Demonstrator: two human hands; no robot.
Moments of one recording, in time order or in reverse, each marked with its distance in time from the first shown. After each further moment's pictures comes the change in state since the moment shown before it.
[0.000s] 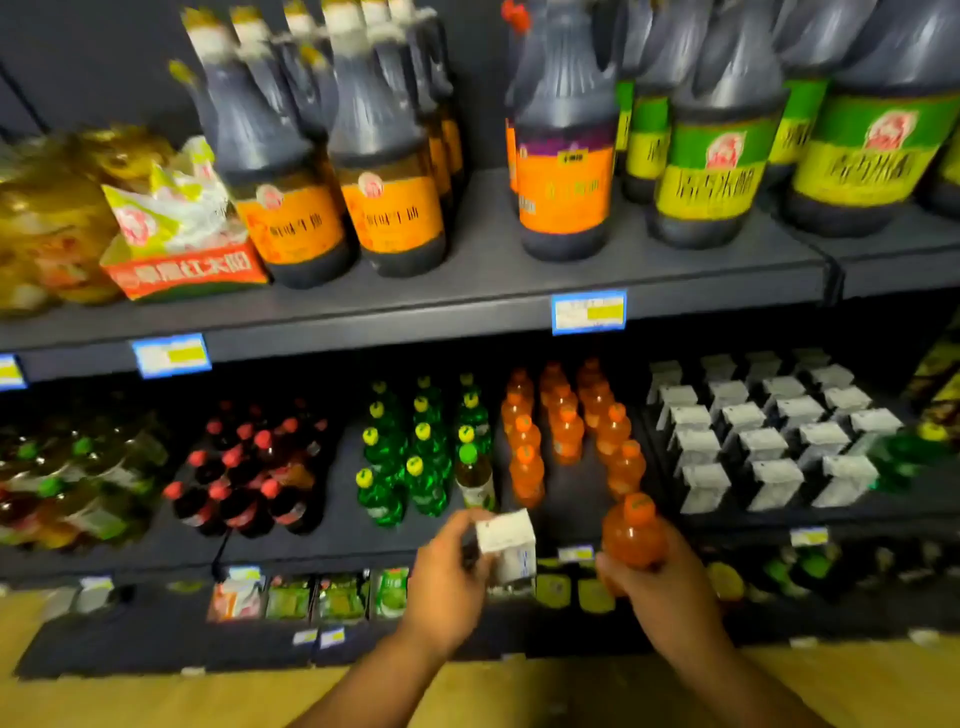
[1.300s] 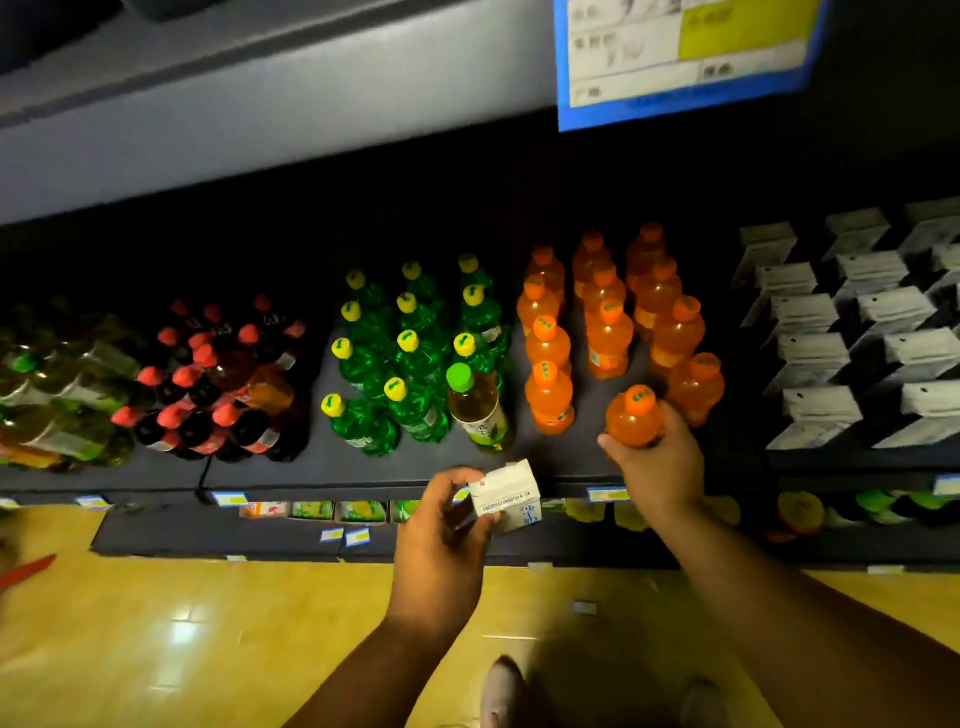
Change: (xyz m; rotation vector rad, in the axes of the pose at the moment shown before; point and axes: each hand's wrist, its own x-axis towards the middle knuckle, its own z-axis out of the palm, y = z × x) left_hand 0.028 -0.063 0.061 -0.195 0.083 -0.166; right_hand 0.155 0.120 0.080 -0.189 0.054 -0.001
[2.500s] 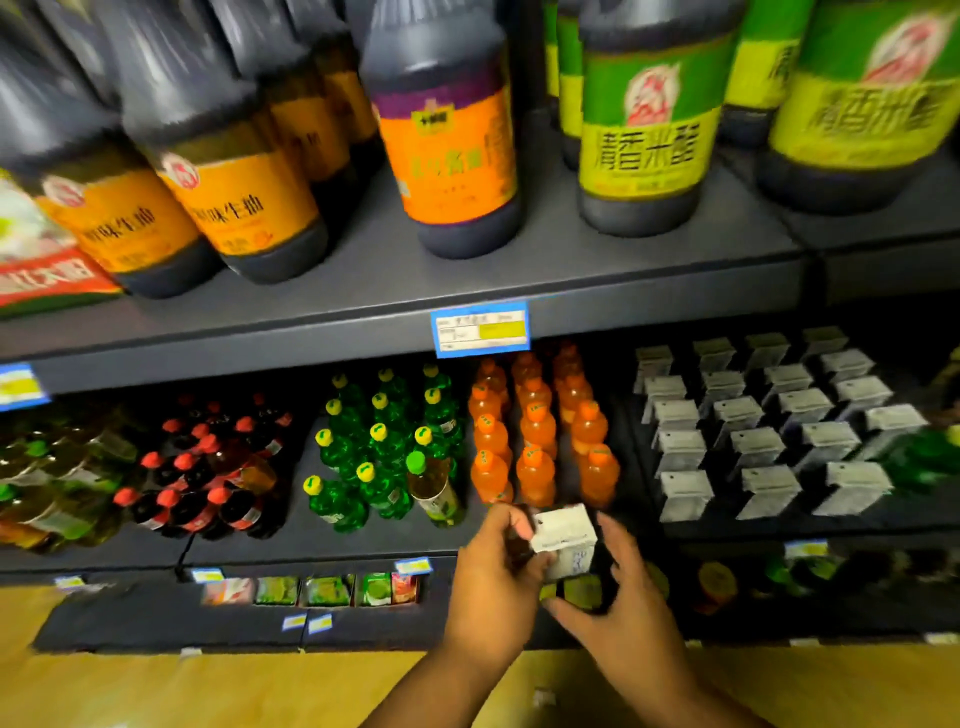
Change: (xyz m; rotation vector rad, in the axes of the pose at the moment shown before) left_hand -0.029 0.119 0.076 0.030 -0.109 0.102; right_hand -0.112 -0.060 -0.127 0.022 -0.289 -0.112
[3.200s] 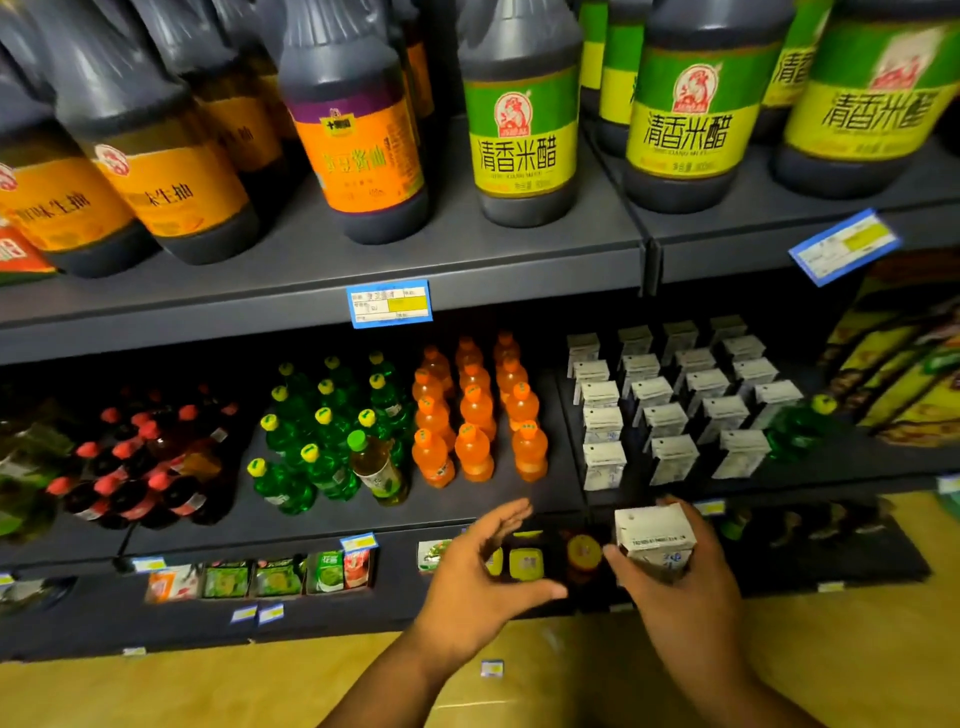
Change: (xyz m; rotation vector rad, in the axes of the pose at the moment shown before) left_hand -0.050 0.016 0.040 -0.165 -0.260 0.002; right_hand -0.057 -0.013 -0.122 0.117 0.395 0.068
